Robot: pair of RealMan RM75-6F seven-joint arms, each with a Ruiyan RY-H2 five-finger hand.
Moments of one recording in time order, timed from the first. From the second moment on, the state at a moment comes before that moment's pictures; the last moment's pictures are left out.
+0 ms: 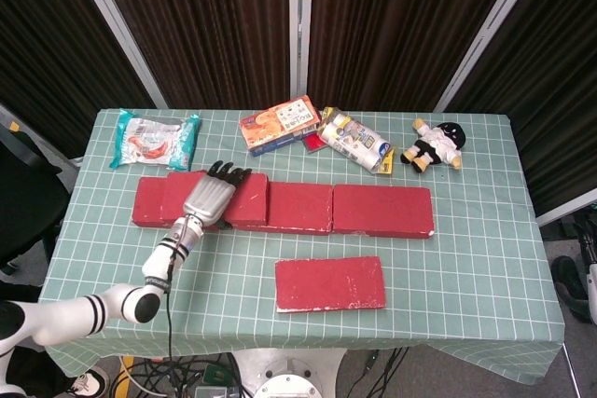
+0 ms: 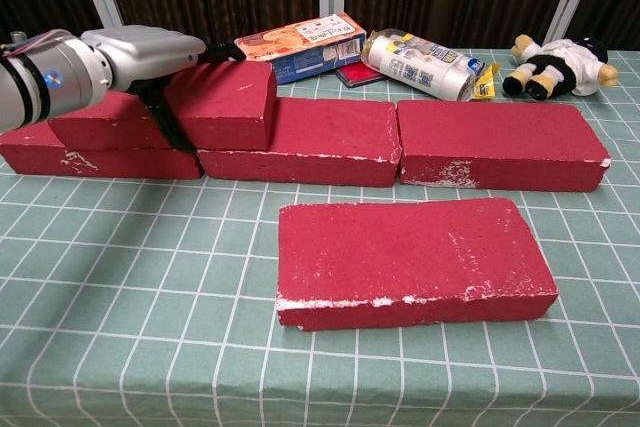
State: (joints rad) left arm -0.87 -1.57 -0.19 -1.37 0.96 0.85 0.50; right arm 0.02 -1.00 0.08 -1.59 -1.37 1.44 -0.06
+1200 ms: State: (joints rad) left arm -0.90 -1.53 -0.16 -1.43 0.91 0.85 0.48; right arm 0.03 -0.99 0.09 -1.59 -1.36 1.44 -0.05
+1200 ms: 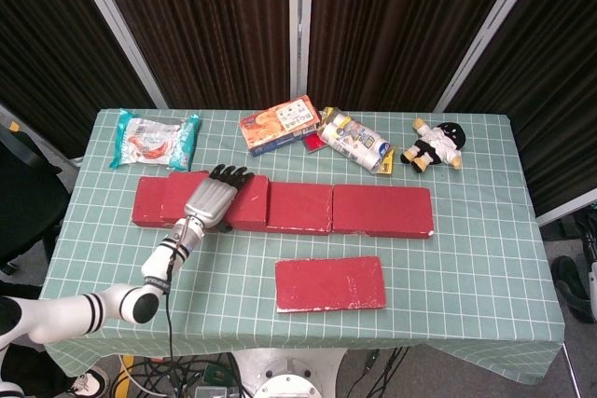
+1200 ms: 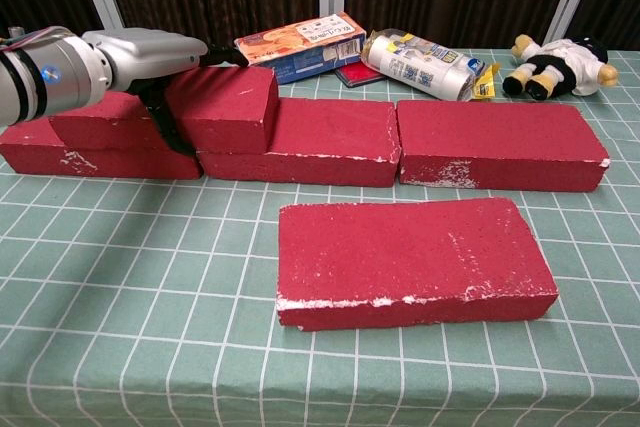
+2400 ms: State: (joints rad) left arm -0.49 -1.18 0.10 -1.75 1.34 1.33 0.33; right arm 0.11 -0.86 -0.02 -1.86 -1.72 1.33 -0.09
